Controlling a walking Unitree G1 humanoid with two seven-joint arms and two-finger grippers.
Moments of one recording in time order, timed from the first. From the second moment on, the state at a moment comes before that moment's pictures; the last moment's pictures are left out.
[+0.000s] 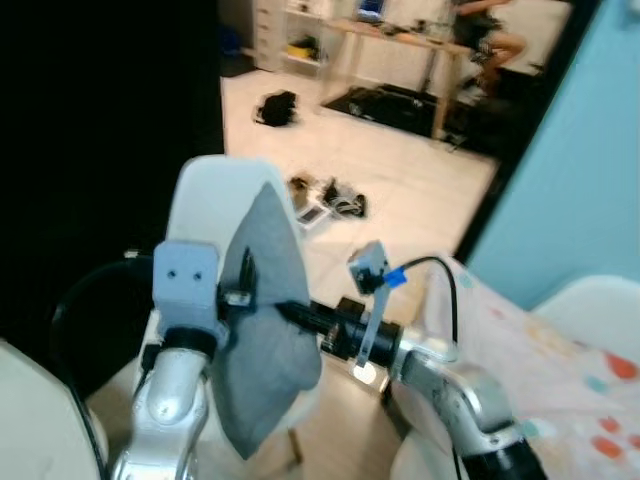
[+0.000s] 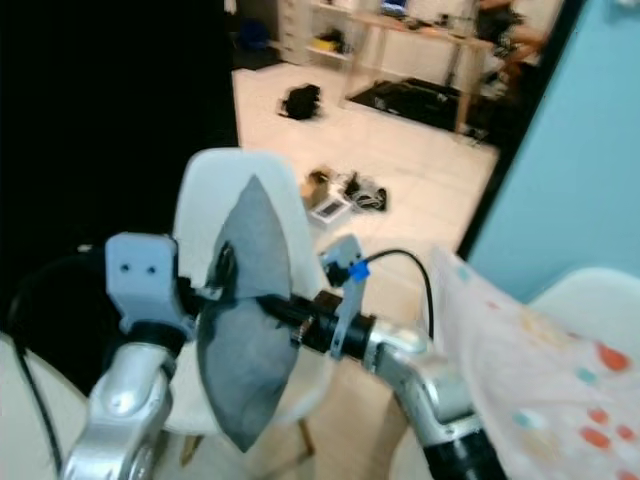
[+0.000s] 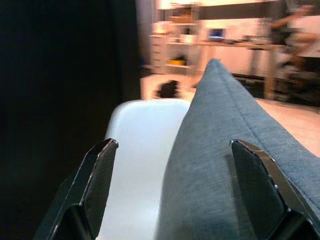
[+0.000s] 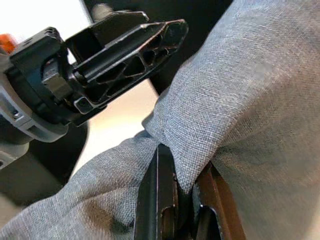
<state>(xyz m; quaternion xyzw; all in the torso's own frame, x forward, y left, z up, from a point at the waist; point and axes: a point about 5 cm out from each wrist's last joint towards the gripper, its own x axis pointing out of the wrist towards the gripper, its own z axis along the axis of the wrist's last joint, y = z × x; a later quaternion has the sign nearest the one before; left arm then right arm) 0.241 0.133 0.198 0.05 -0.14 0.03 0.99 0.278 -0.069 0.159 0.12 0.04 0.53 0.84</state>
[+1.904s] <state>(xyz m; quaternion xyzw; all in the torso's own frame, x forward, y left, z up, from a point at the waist) 0.241 0.136 0.194 0.07 -0.13 0.02 0.99 0.297 -0.065 0.152 0.11 0.18 0.48 0.85</state>
